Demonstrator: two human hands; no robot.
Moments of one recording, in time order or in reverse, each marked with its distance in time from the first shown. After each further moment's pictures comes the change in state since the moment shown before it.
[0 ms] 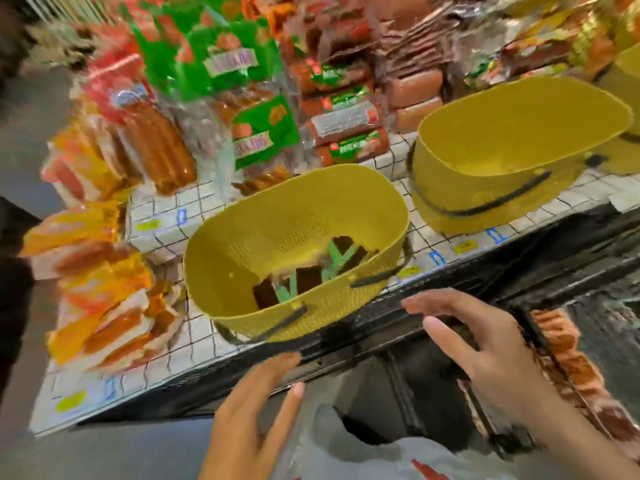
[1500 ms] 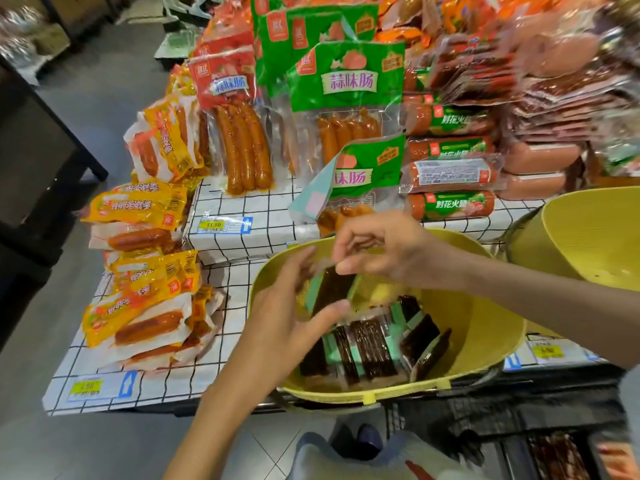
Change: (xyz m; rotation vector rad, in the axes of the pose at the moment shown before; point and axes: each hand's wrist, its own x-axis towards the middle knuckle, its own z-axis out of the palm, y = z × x) left_hand 0.149 -0.042 -0.051 -0.167 0.092 -0.192; right_hand 0.243 -0.075 0.112 0.016 -0.838 -0.318
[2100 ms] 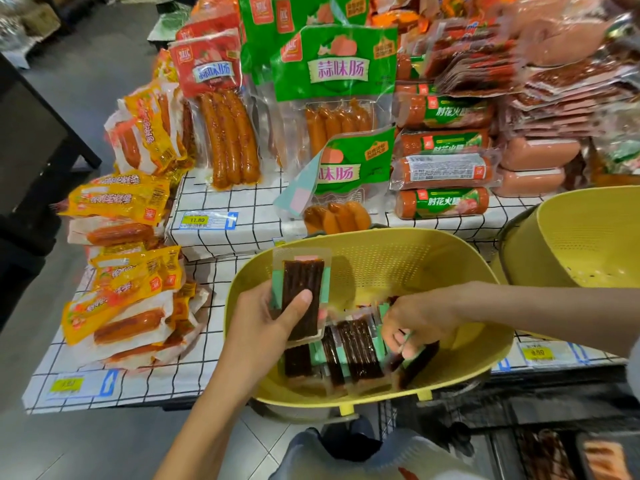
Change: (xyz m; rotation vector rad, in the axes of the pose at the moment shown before) left_hand 0.007 -0.008 0.020 -0.444 0.078 -0.254; right_hand -0.044 0.105 -0.002 -0.540 -0.944 0.462
